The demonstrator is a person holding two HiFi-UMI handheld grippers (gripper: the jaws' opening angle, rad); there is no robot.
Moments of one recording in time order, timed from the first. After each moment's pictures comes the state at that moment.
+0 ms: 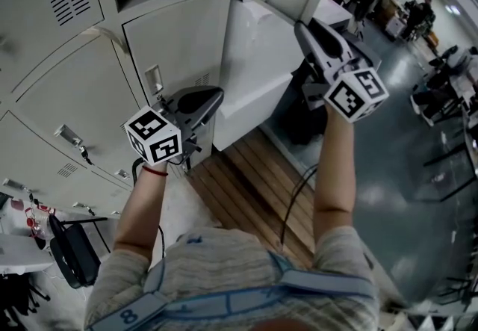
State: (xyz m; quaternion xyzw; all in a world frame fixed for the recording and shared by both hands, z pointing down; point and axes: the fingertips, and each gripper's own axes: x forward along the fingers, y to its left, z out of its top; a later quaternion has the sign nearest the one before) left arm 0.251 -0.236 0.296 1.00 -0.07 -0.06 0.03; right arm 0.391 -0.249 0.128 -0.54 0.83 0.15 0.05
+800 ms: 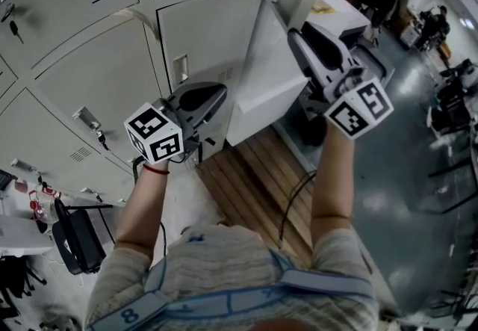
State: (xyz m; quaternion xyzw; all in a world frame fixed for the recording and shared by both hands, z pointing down) left arm 0.189 -0.239 0.291 0.99 -0.10 -0.07 0.03; right arm 0.291 -0.233 0.137 -0.45 0.87 0.16 0.07
